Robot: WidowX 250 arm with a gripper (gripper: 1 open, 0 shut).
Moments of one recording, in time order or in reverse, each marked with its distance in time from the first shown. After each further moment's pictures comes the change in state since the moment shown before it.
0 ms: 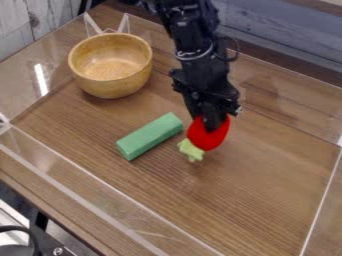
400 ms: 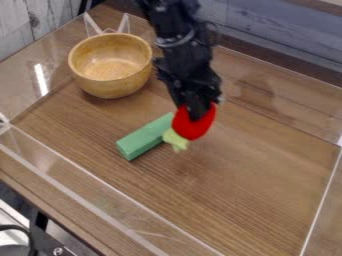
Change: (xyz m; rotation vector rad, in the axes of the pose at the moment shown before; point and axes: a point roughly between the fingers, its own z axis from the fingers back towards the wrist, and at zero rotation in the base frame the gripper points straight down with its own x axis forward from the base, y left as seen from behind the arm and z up) arm -0.010 0.020 0.022 0.009 -0.027 0.023
